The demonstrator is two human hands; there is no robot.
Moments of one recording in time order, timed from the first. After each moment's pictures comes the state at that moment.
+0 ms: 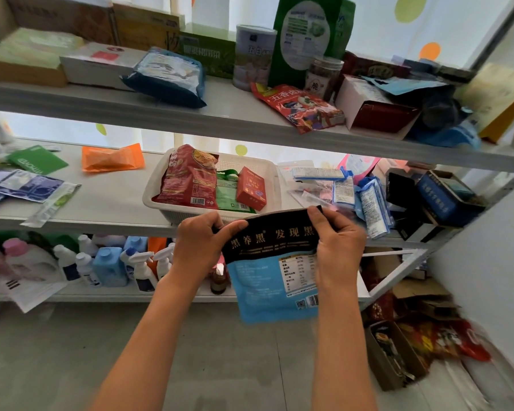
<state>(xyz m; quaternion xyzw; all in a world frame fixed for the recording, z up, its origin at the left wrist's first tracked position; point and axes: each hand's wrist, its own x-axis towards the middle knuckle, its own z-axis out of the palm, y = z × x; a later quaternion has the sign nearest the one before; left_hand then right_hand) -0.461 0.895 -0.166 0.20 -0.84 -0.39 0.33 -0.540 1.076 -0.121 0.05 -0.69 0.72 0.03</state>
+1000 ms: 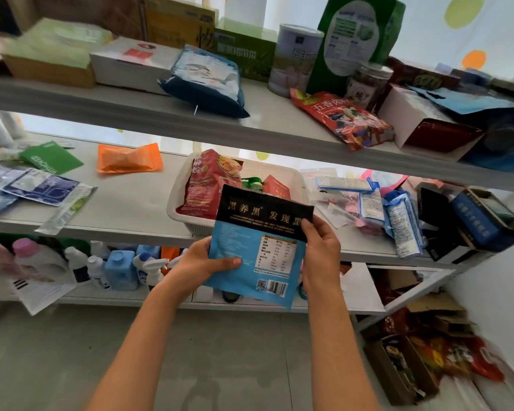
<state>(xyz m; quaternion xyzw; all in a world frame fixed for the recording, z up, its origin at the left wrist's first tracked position) -0.454 0.800 -0.211 0.21 -0.66 -0.72 0.03 -0.571 0.972 -0.166 0.00 -0.65 0.75 -0.11</state>
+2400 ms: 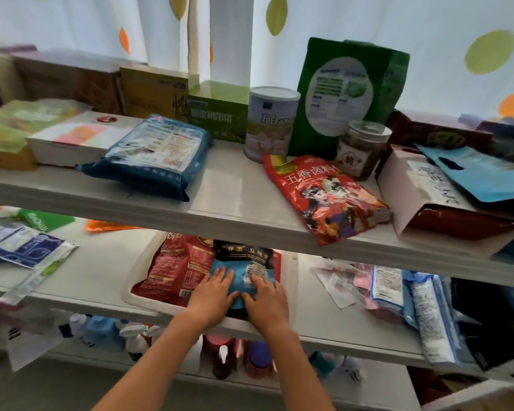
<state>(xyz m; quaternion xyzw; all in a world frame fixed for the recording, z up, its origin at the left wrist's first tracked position) -0.667 0.783 -0.252 0.25 -0.96 -0.13 -0.08 -0.747 0.908 -0.253 0.30 -0.92 0.22 -0.15</state>
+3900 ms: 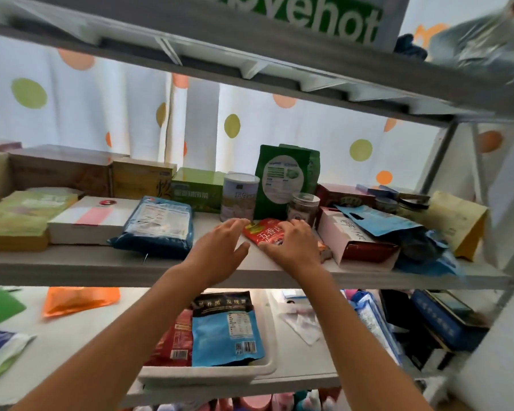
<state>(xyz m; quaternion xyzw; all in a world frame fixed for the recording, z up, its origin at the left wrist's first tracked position) -0.621 0.793 0.010 0.05 -0.95 -0.16 0.26 -0.739 0.937 0.010 0.25 -0.94 0.19 0.13</state>
